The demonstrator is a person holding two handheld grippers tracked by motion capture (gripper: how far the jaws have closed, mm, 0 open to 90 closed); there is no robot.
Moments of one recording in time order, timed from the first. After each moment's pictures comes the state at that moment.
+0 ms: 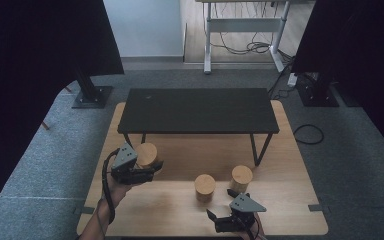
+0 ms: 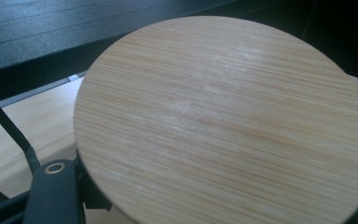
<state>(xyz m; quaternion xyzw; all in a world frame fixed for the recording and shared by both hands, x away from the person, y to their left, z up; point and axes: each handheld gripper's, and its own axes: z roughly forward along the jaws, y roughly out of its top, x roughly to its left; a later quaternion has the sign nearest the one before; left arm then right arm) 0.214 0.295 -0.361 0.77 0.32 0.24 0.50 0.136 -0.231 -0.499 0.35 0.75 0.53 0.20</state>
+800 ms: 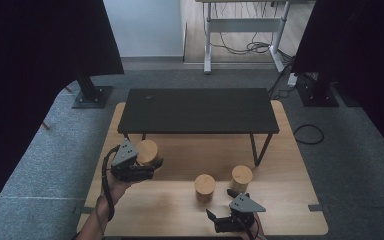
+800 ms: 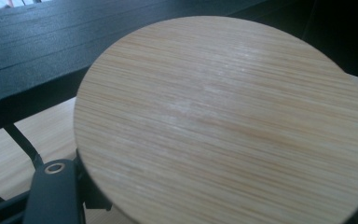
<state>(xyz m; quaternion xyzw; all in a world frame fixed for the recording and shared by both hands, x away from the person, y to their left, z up) 0.214 0.291 -0.348 0.77 0.31 0.24 0.49 0.135 -0.230 -0.499 0.35 0.75 0.53 0.20</state>
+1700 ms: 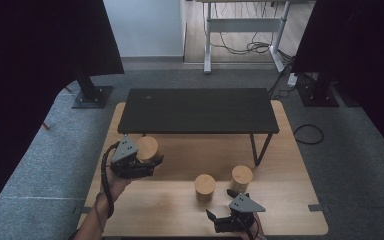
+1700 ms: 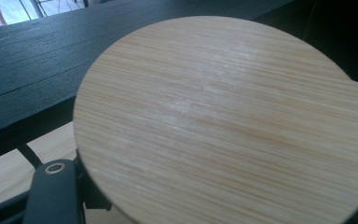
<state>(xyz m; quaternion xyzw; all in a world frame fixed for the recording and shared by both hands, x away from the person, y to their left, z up) 0.217 0.290 -0.339 0.77 0.31 0.25 0.49 0.136 -0.229 -0.499 0.35 0.75 0.53 0.20</state>
